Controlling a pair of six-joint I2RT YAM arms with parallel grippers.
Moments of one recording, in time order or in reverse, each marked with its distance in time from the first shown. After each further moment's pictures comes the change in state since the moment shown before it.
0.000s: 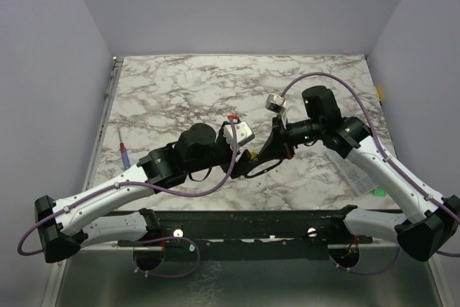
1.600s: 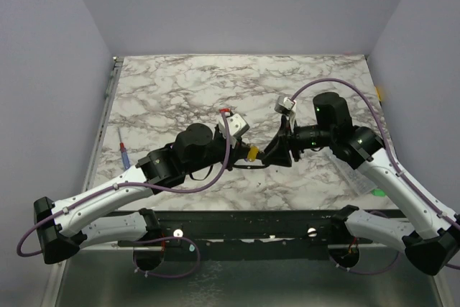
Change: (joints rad) left arm 0.005 -0.012 -0.029 0.091 -0.053 -0.110; right arm 0.002 -0.114 -0.045 -0.006 0.110 0.034
